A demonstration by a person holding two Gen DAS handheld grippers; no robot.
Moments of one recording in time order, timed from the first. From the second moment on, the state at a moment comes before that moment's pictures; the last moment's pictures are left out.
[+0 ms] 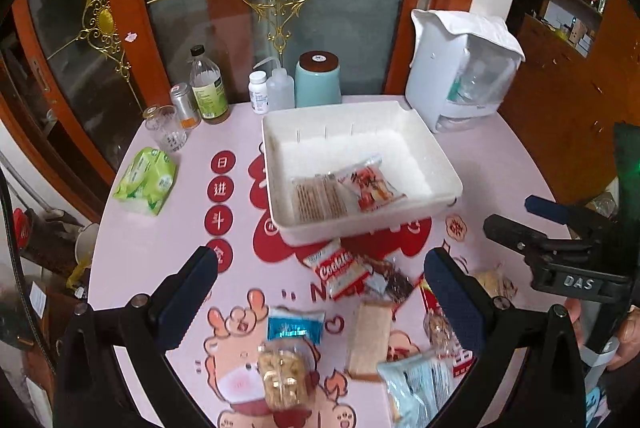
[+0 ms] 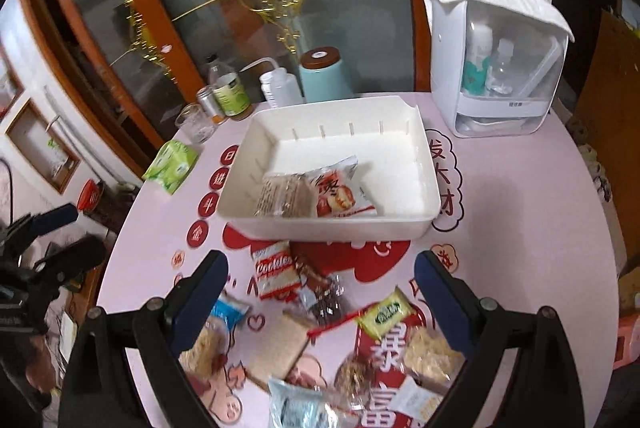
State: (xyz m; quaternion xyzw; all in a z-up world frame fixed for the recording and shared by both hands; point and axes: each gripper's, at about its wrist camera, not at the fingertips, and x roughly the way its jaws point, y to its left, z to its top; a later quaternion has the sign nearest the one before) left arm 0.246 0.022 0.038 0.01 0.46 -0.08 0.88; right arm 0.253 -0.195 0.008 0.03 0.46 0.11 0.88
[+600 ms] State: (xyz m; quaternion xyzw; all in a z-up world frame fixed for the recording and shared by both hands) left arm 0.143 0.036 0.032 0.02 0.47 -0.05 0.88; right arm 0.134 -0.173 -0.008 -0.04 0.45 0.17 0.87
